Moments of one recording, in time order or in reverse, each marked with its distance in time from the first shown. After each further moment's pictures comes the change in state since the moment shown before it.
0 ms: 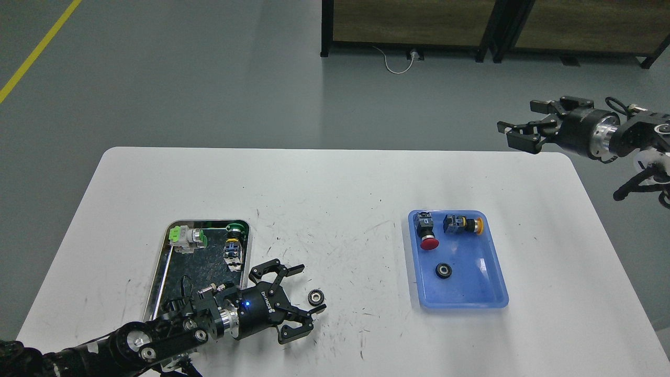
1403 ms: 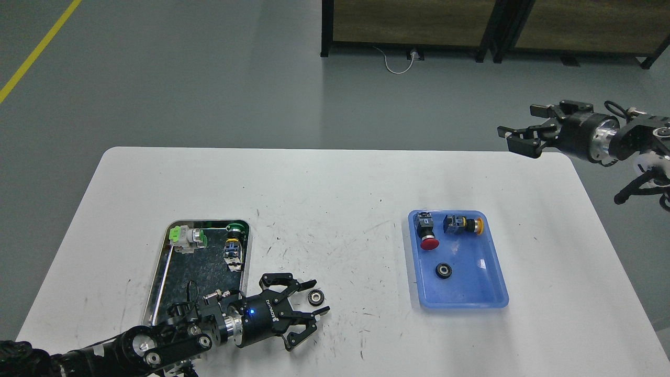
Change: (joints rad) left arm -0.001 -0.018 0.045 0.012 0.001 -0.006 0.000; right arm -0.008 -0.004 -0.008 0.001 -0.010 0.000 0.001
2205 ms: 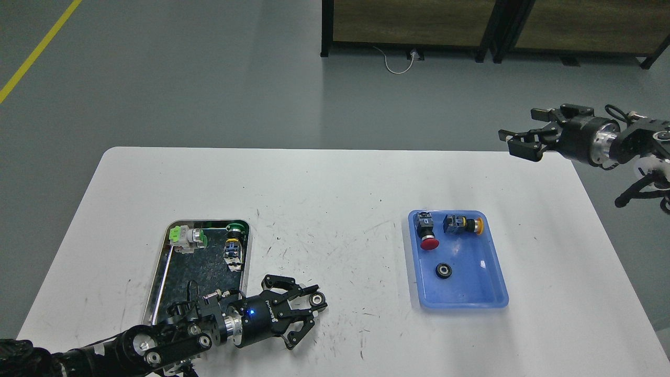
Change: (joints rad) left arm -0.007 -0.001 0.011 0.006 0.000 0.000 0.017; right arm -0.012 -0.002 0.001 -0.001 -0.001 0.000 0.001
